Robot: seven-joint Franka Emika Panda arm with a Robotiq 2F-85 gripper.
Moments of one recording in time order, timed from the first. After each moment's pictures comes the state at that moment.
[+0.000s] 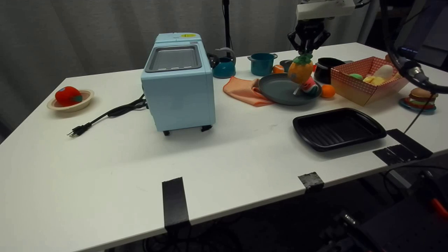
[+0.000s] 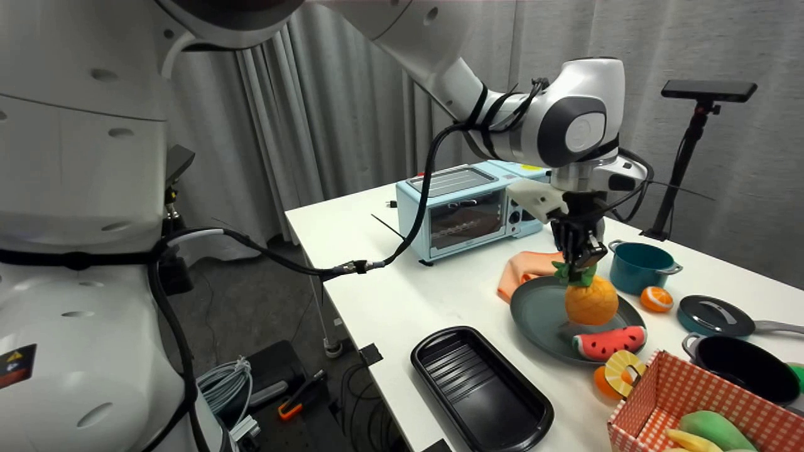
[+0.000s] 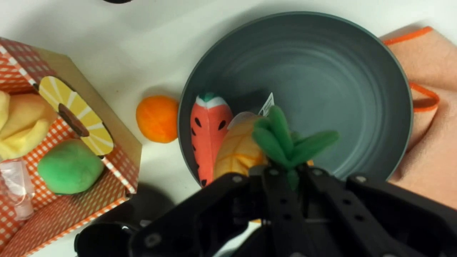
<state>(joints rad) -0.01 0.38 -0.15 -1.87 -0.06 2.30 0.42</state>
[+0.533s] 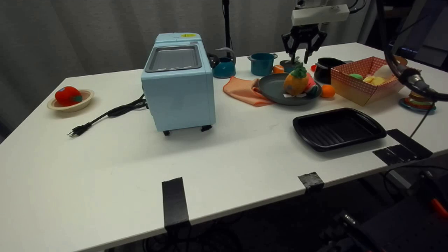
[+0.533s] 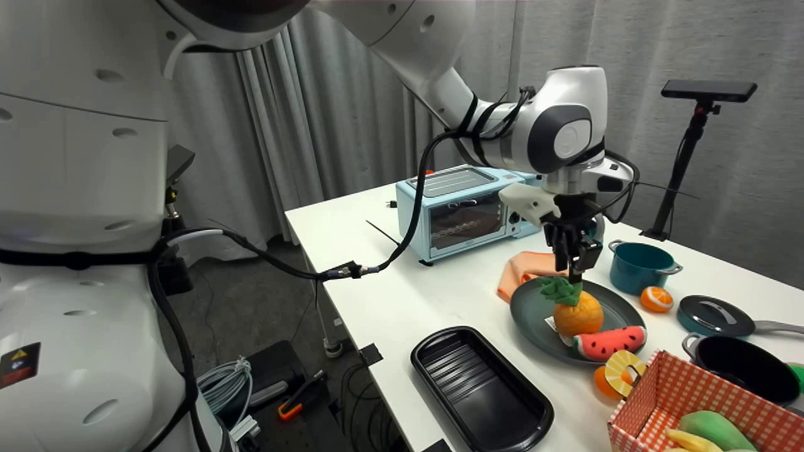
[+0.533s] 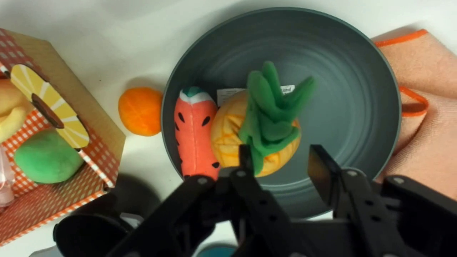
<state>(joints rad) 0.01 0.38 -0.14 -1.89 -0.08 2.37 0.42</state>
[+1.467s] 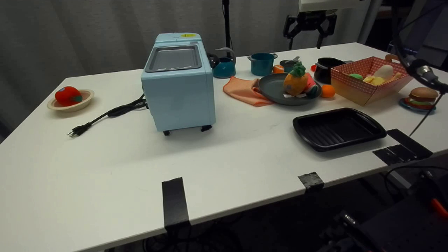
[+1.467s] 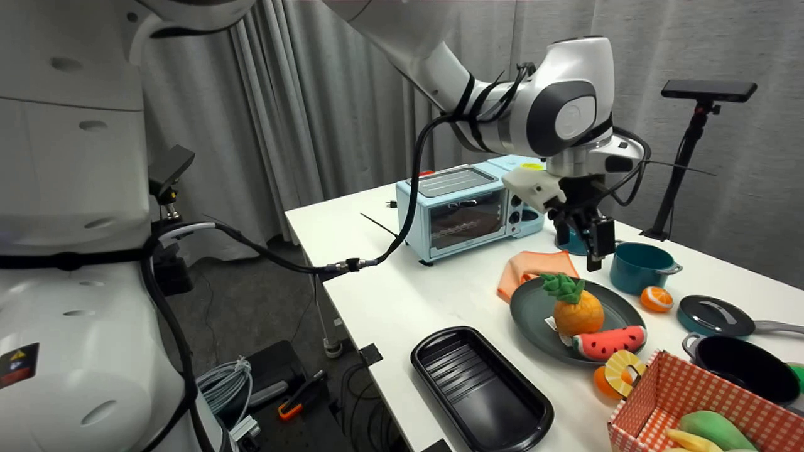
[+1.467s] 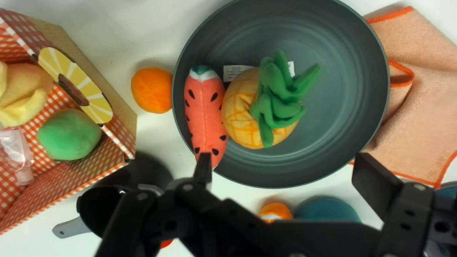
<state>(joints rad) 0.00 0.30 -0.16 -1.94 -0.08 2.40 0.42</state>
